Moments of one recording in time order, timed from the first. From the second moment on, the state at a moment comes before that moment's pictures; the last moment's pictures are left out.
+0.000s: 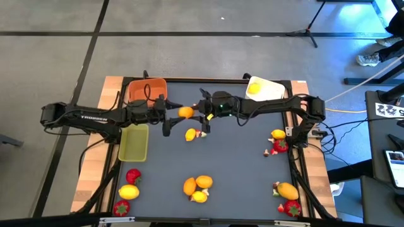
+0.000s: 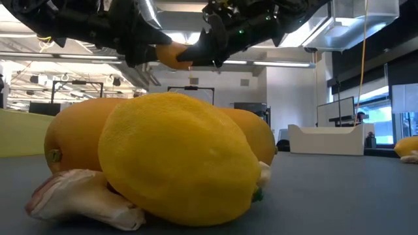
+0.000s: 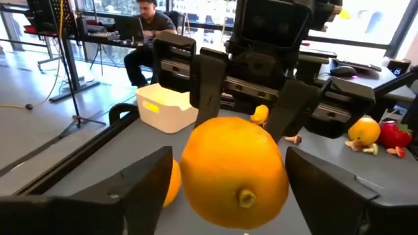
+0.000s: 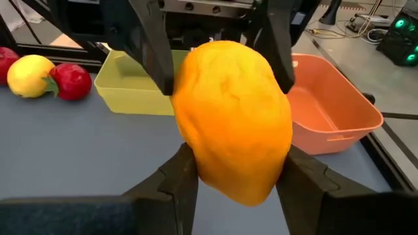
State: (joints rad) left arm 0.17 1.01 0.42 0.47 -0.10 -0.10; right arm -0.16 1.77 1.22 0.21 -0.14 -0.16
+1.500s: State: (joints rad) left arm 0.25 1.01 0.42 0.47 -0.11 -0.15; right arm -0.44 1.45 1.22 -0.57 0.20 -0.16
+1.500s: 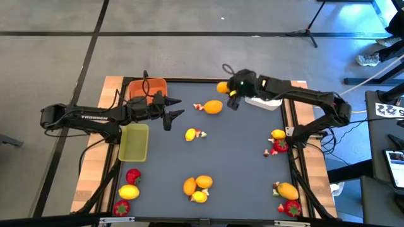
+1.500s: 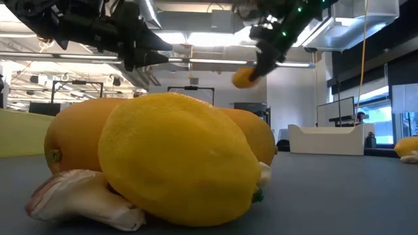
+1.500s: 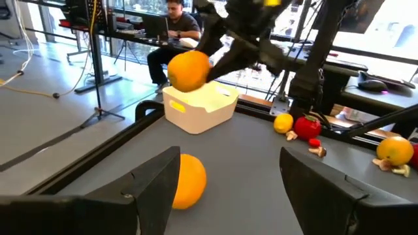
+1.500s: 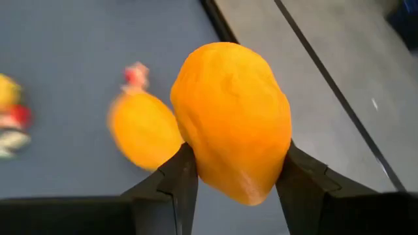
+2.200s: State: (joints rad) left arm 0.24 1.01 0.42 0.47 -0.15 -0.15; right arm -0.83 1.46 1.22 -0.73 0.14 -0.08
